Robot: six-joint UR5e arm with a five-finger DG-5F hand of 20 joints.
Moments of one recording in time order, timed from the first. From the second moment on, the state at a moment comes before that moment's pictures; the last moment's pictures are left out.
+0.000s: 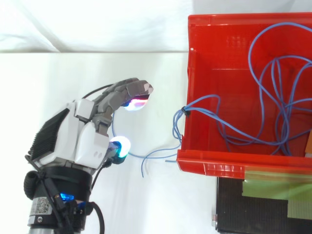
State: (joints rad) arm 0.01 -2.12 -1.32 -2.99 -1.54 -2.23
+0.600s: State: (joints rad) arm 0.01 -2.12 -1.28 -3.05 -1.54 -2.37
